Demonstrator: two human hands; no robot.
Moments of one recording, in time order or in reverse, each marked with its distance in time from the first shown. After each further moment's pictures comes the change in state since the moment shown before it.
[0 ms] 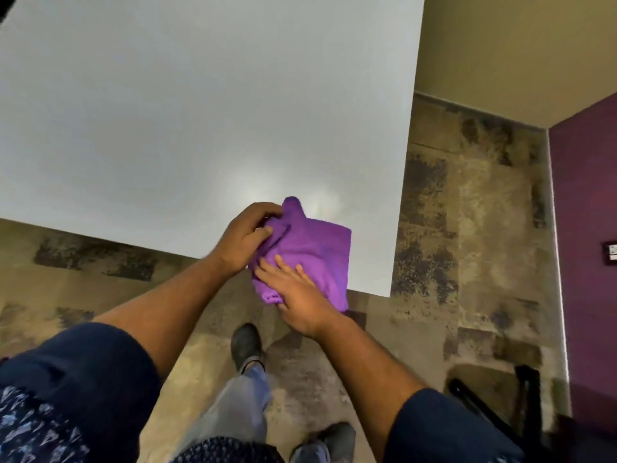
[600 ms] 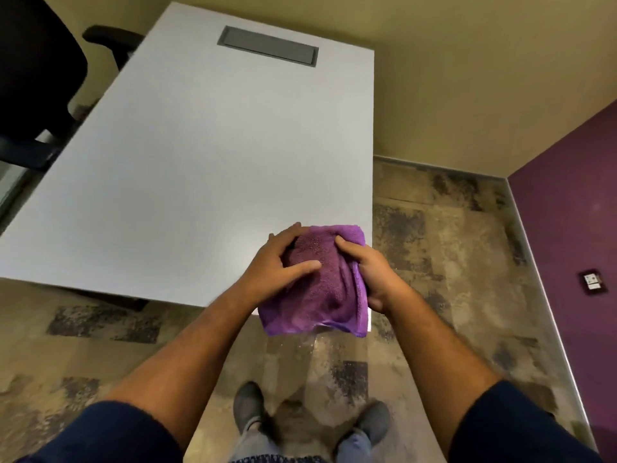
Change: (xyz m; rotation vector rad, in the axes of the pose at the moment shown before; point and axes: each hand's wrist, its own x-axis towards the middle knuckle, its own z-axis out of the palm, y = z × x) left_hand -0.033 0.170 0.002 -0.011 -0.011 0.090; right_hand -0.080 -0.039 -0.187 1.333 0.376 0.258
